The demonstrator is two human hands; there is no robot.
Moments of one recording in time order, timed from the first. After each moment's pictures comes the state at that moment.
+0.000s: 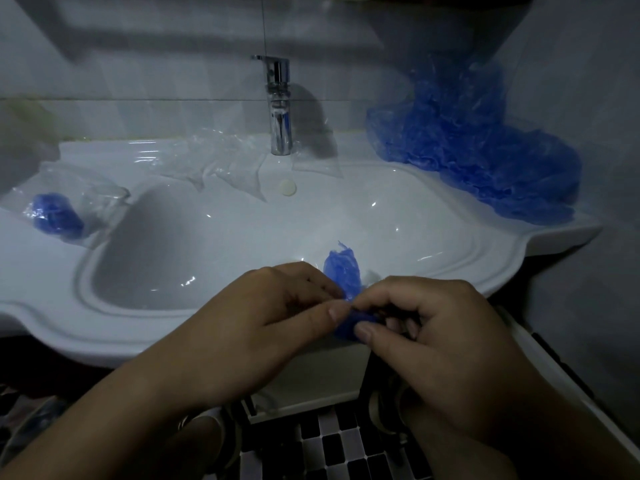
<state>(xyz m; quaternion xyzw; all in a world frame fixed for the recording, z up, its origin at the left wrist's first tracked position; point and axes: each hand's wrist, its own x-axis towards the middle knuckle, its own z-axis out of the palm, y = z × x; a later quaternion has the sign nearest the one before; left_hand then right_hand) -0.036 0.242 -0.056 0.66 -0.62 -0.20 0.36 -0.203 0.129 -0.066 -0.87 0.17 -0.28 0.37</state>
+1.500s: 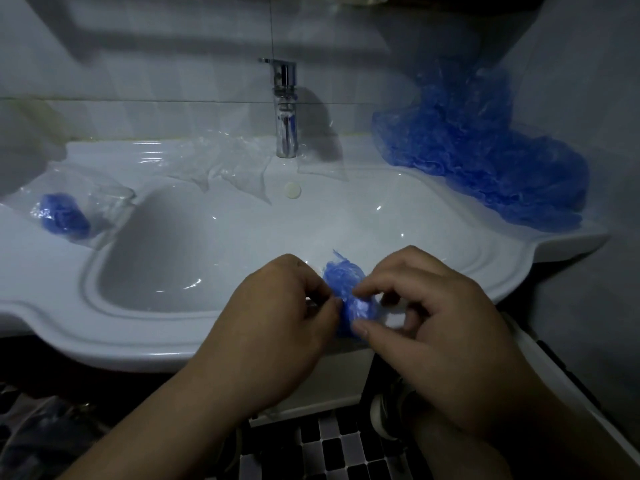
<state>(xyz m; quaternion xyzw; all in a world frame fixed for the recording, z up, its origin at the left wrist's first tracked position) -0.049 0.229 -0.068 0.79 -0.48 -0.06 0.38 -0.194 0.125 -0.064 -0.90 0.18 -0.30 0.27</state>
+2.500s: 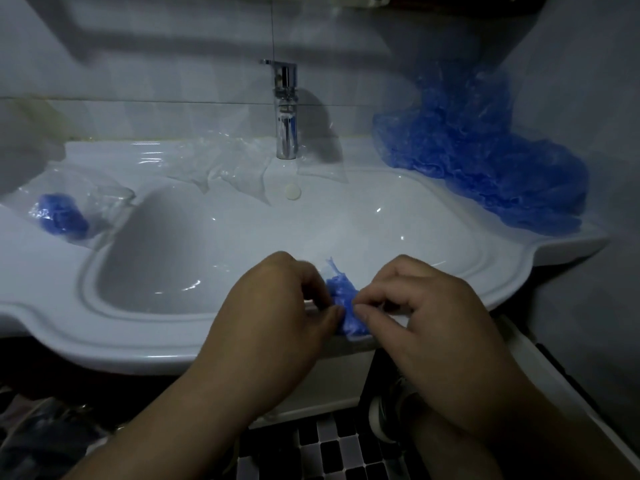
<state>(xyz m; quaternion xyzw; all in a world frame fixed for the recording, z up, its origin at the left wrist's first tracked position) -0.055 0.228 -0.062 0.80 -0.48 -0.01 0.36 -0.185 0.124 -0.064 -0.91 0.22 -0.27 0.23</state>
